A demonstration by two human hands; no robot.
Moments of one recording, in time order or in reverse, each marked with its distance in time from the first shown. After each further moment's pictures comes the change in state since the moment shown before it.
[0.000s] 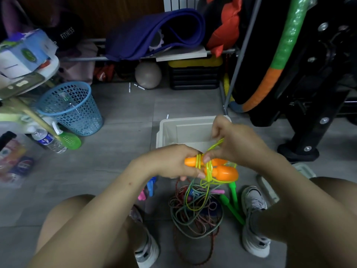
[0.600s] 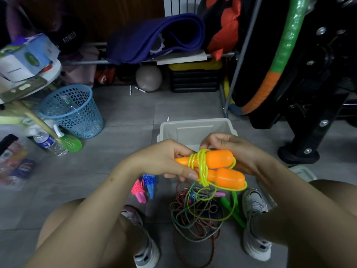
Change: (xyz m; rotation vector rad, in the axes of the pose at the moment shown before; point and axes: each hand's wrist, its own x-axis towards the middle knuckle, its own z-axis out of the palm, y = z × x) left_hand -0.020 -0.007 -0.011 -0.432 -0.052 0.118; right_hand -0.002 0.007 0.012 1.287 -0.438 0.153
